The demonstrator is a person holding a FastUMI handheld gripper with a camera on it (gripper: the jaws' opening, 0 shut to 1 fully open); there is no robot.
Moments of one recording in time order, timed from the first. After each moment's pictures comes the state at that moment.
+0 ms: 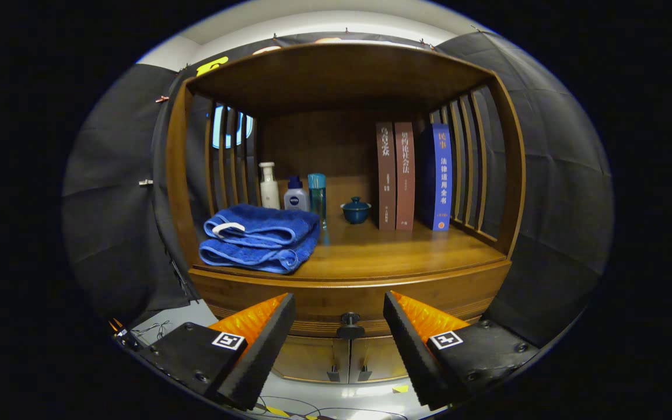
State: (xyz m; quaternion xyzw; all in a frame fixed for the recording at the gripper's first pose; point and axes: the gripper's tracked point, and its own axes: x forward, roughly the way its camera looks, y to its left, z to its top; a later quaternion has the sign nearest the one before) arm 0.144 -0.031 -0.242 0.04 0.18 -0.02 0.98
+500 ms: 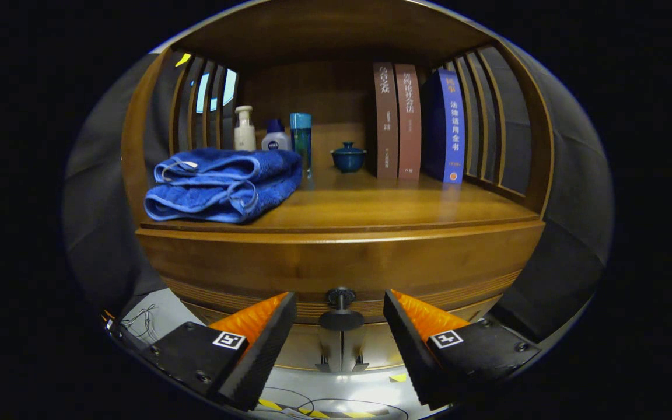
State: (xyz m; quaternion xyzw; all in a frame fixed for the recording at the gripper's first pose) arm 0.175 -0.036 -0.338 0.03 0.27 -0.04 0.96
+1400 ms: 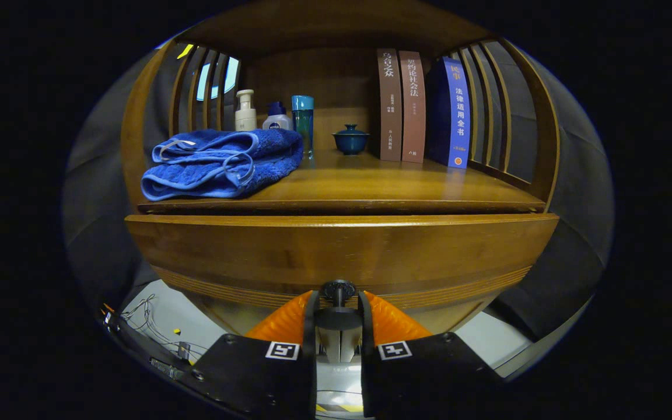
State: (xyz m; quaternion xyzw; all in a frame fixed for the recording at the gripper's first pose) arm 0.147 -0.036 -0.345 0.03 0.29 -0.03 0.96
